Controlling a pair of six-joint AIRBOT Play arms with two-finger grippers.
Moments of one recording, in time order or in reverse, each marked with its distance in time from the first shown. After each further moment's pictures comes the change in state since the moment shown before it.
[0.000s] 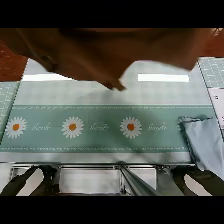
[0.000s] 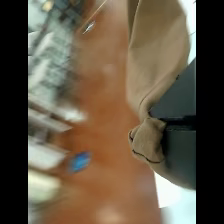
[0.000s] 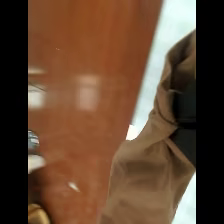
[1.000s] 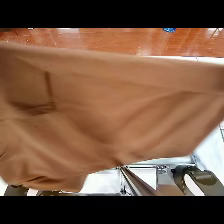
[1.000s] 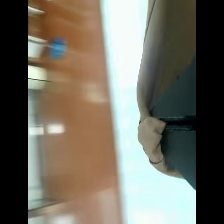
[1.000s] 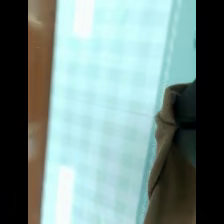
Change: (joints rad) left arm -0.220 0.387 -0.178 0.769 -0.118 -0.227; right arm -0.004 0.335 -0.374 -0.196 0.295 0.112
